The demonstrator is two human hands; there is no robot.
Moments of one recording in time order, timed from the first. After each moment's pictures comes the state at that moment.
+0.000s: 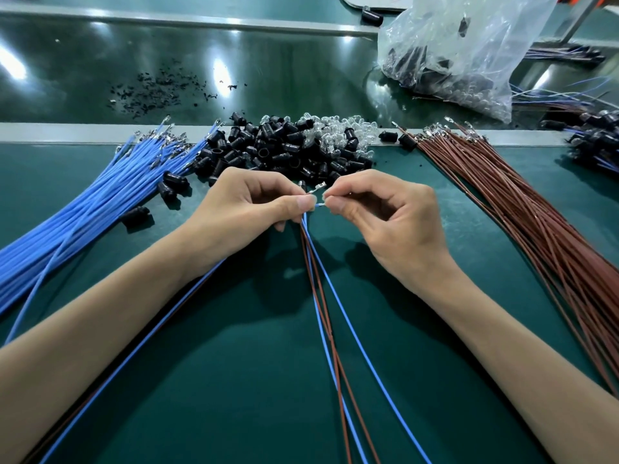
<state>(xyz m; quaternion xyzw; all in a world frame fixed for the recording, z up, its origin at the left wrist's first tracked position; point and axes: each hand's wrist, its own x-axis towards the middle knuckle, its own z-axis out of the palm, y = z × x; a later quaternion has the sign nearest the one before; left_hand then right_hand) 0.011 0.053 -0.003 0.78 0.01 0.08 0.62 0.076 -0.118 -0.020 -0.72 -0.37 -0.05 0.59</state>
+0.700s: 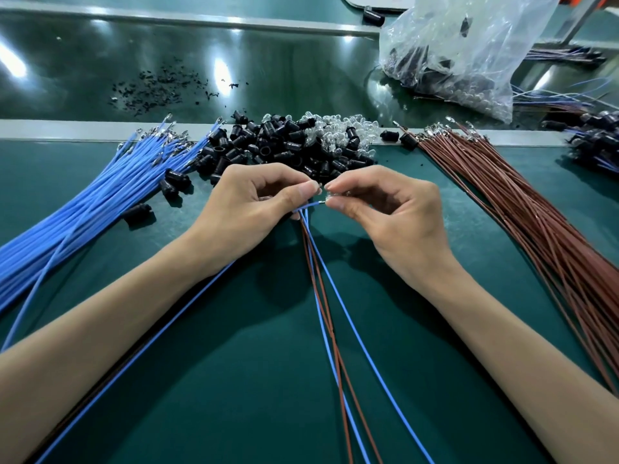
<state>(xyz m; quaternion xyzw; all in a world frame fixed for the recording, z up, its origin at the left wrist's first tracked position) 0.012 0.048 -0.004 0.80 0.01 0.15 0.58 0.078 -0.115 -0.021 -0.70 -0.35 -0.03 0.62</state>
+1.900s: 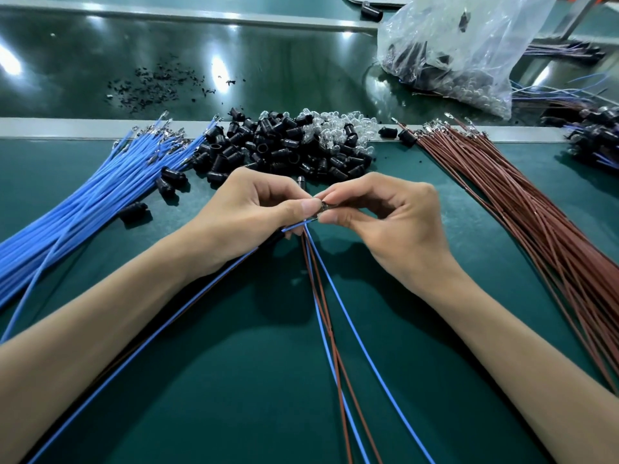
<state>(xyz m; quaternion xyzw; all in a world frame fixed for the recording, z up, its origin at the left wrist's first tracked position) 0.007 0.044 0.003 0.79 -0.01 0.04 0.61 0.075 -0.119 -0.024 -0.69 -0.38 -0.03 0.62</state>
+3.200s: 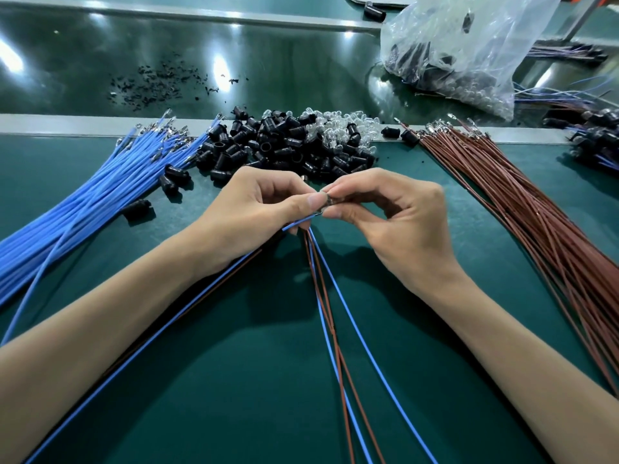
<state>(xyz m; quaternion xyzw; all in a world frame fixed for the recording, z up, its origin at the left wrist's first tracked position) 0.007 0.044 0.000 0.77 -0.02 0.05 0.63 0.074 -0.116 -0.024 -0.69 -0.41 -0.08 0.59</state>
